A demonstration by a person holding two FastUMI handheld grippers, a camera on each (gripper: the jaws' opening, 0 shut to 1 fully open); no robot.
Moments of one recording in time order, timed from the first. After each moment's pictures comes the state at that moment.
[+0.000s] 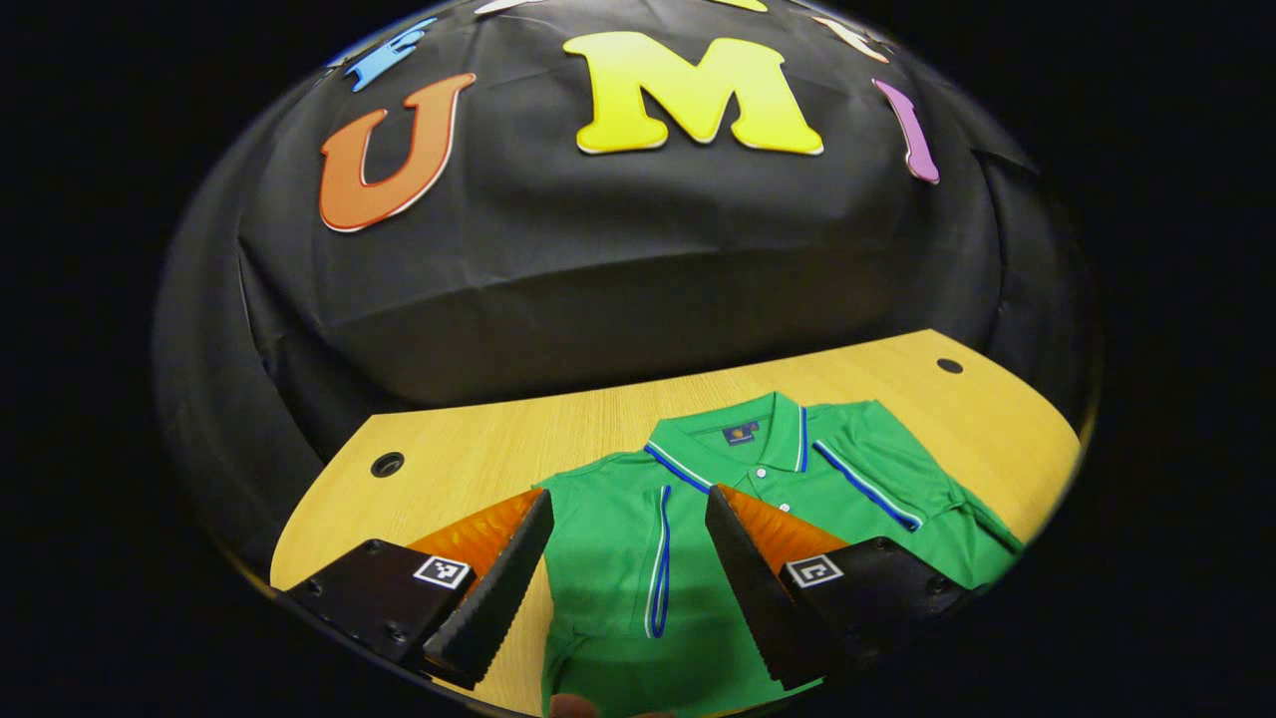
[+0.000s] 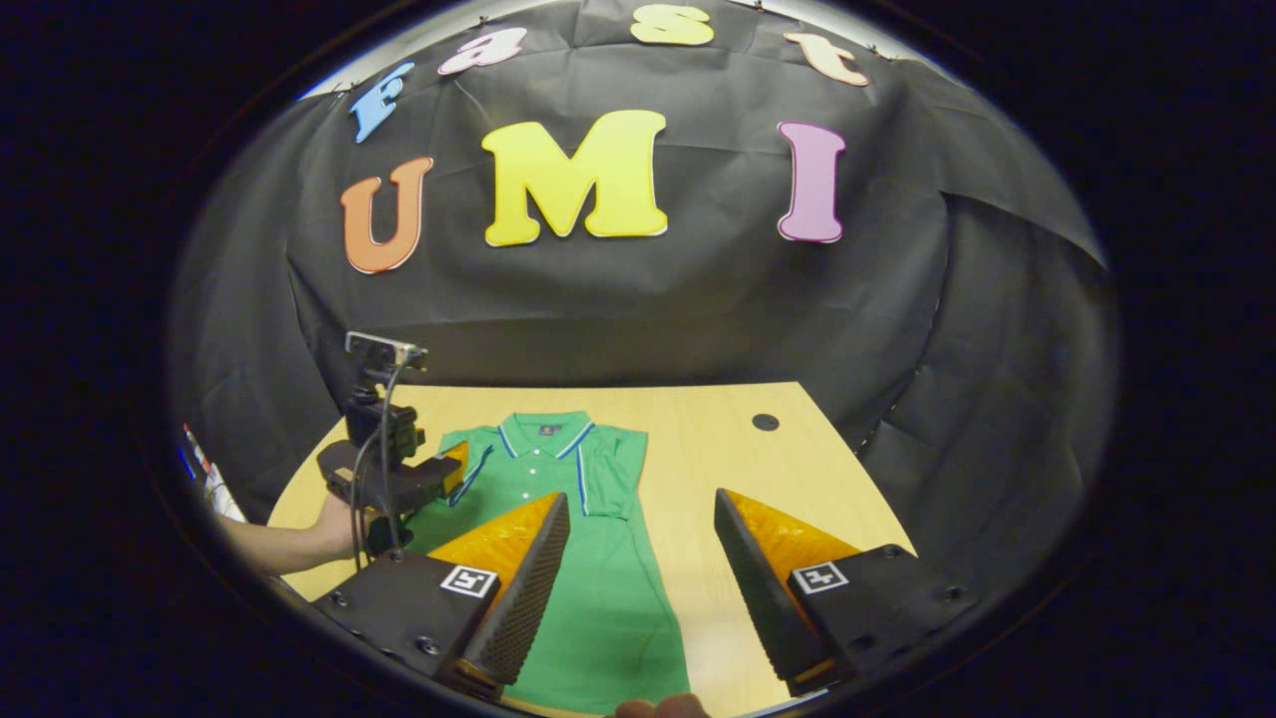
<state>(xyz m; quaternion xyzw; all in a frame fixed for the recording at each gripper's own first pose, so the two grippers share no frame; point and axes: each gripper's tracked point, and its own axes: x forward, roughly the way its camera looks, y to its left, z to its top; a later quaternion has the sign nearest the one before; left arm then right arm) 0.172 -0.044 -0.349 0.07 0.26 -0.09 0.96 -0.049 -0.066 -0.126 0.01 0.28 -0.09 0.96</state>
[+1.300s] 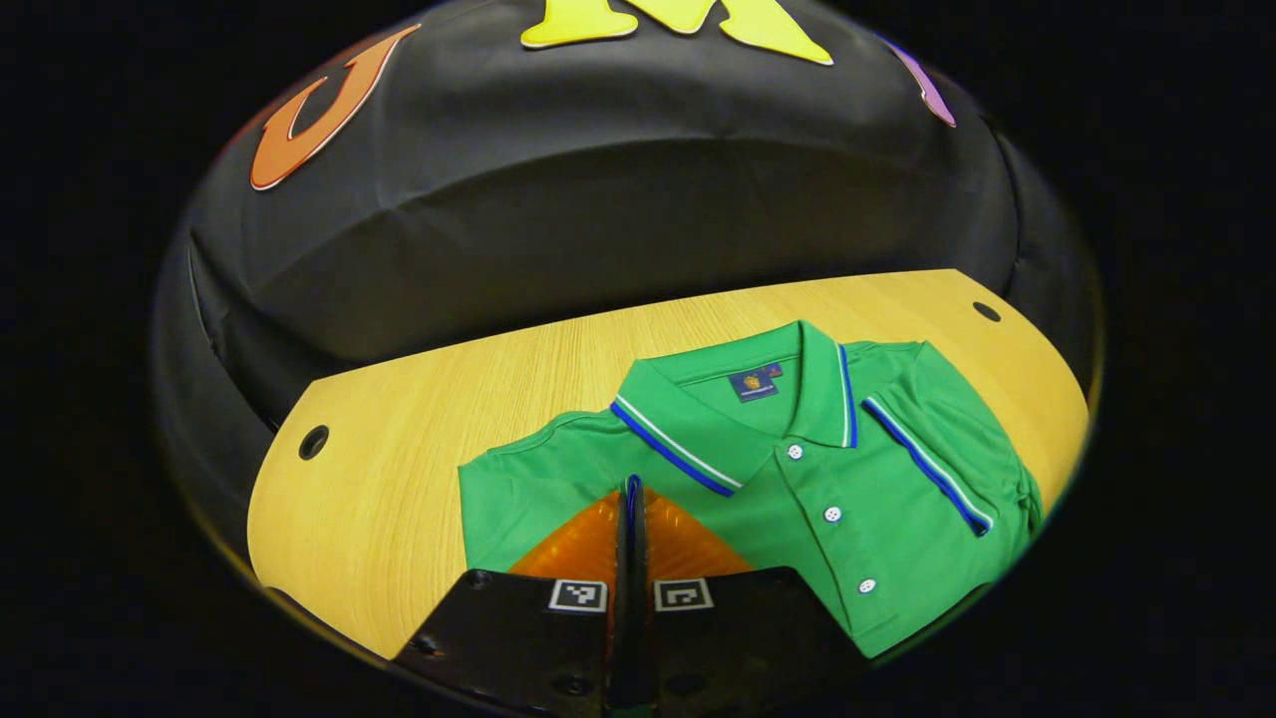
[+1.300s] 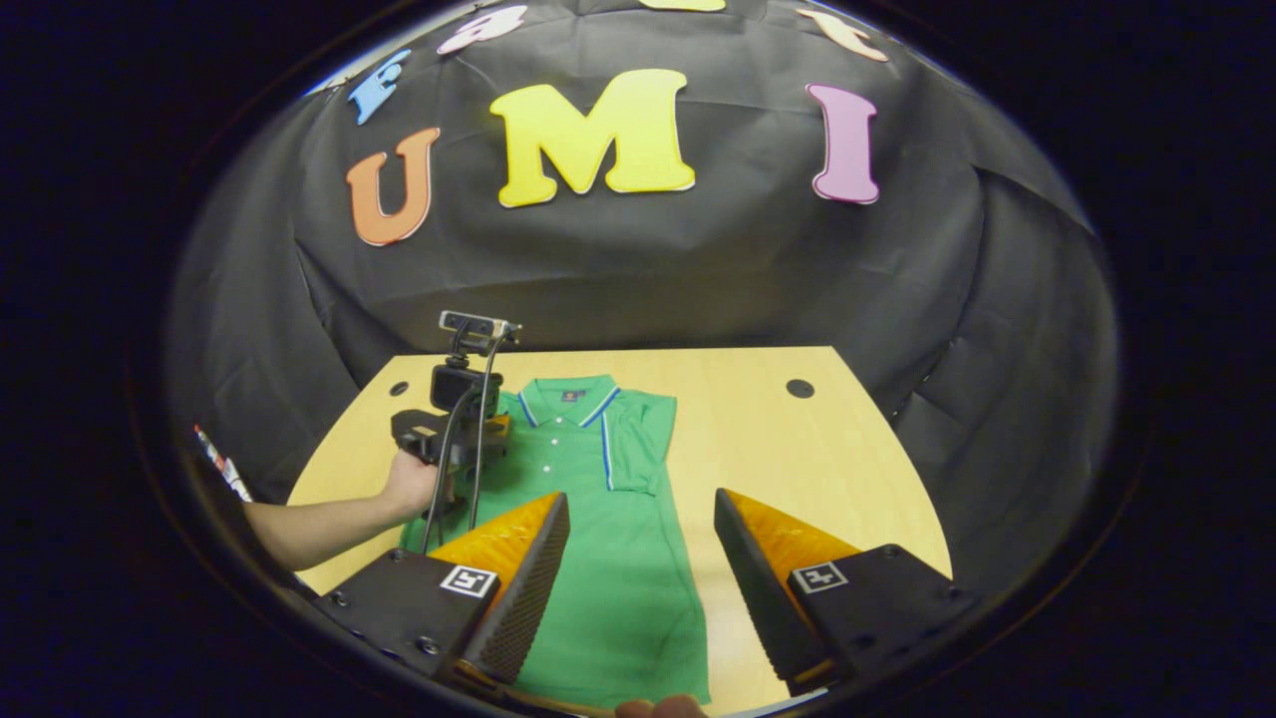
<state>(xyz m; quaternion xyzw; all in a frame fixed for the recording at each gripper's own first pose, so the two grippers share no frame) 0.217 -0.067 -0.412 0.08 0.35 -0.11 0.93 -0.035 -0.046 -0.152 0.03 0.34 -0.05 0.94</state>
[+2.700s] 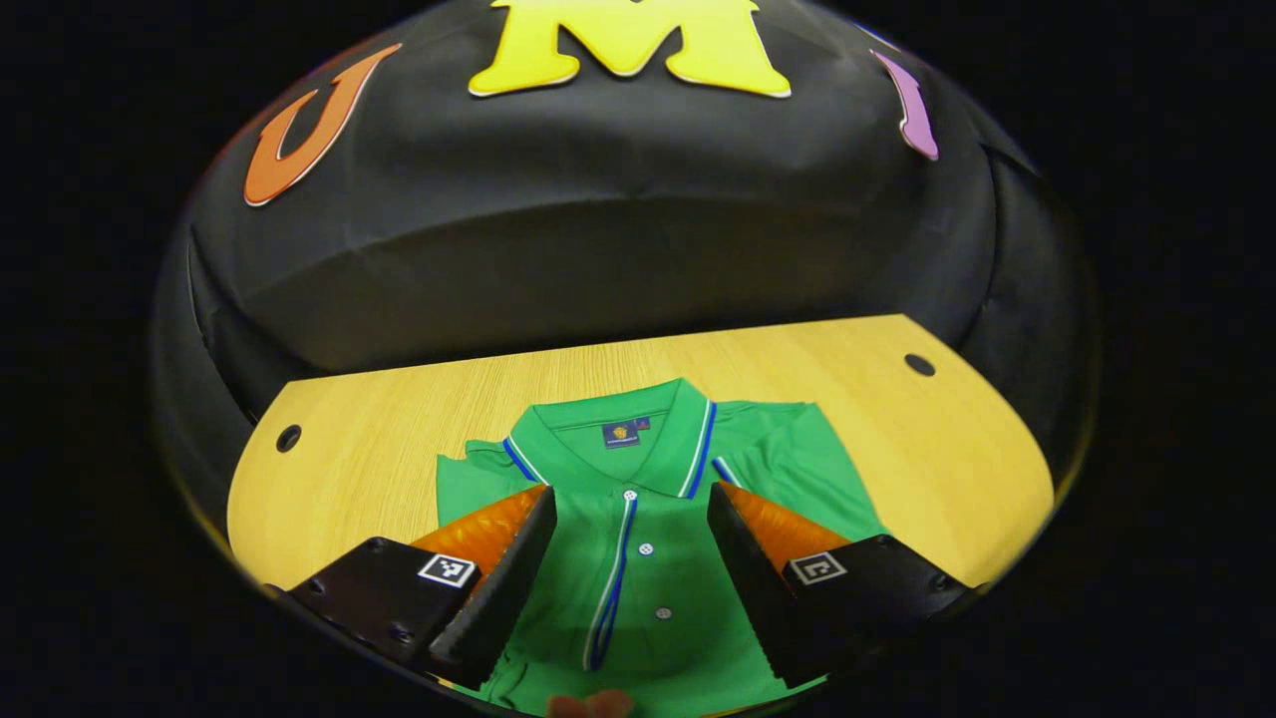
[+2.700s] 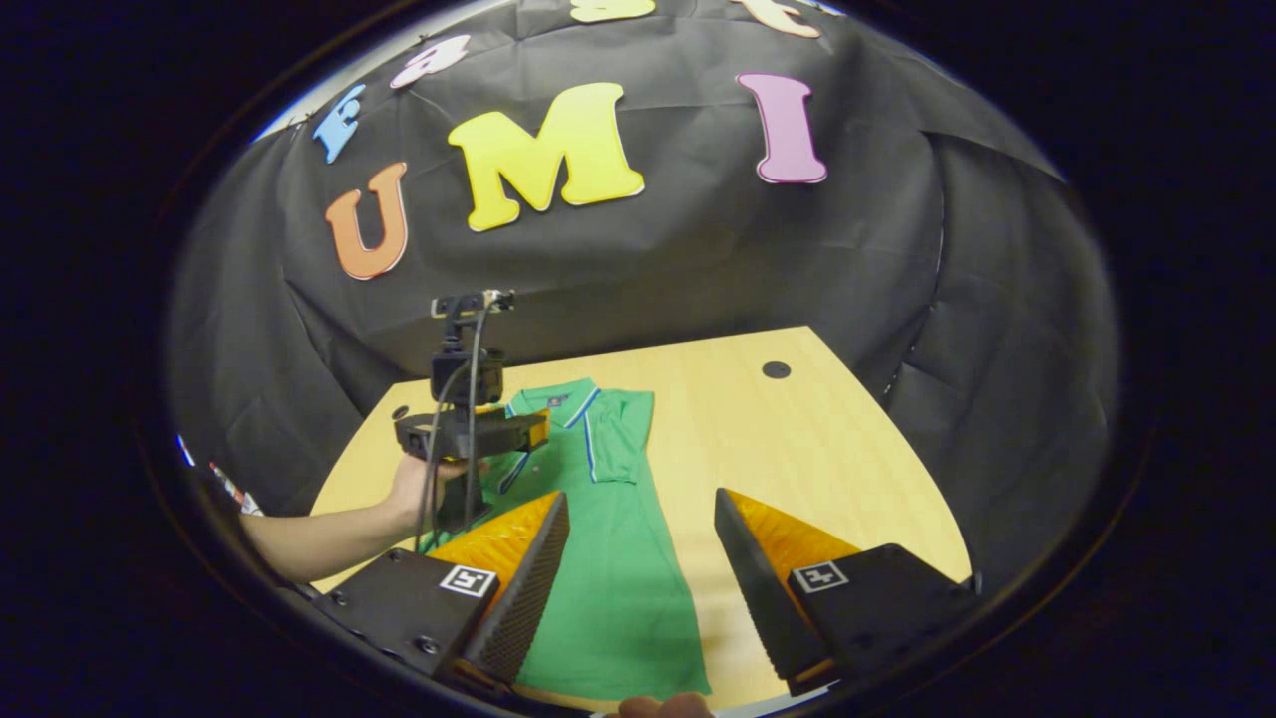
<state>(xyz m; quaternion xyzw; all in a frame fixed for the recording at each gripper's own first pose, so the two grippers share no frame) 0.184 -0.150 -0.339 0.00 0.31 -0.13 0.94 -0.064 -0.086 -0.153 0.07 0.31 -0.06 0.95</state>
